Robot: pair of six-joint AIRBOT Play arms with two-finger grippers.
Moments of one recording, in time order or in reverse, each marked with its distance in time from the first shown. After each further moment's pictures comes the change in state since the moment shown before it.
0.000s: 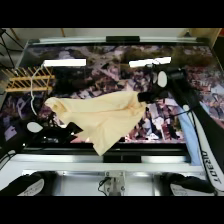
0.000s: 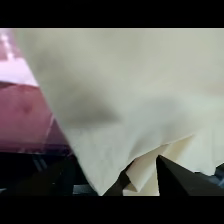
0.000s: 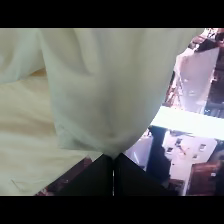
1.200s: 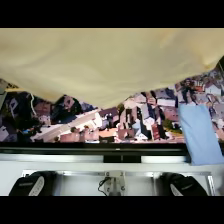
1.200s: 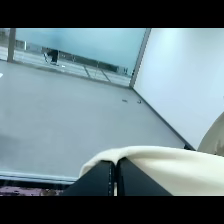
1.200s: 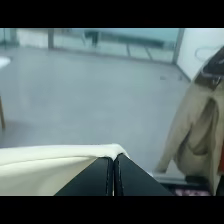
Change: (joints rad) left arm 0.211 0.516 1.220 0.451 -0.090 0.027; right arm 0.000 0.686 0.462 -0.376 -0.316 -0.007
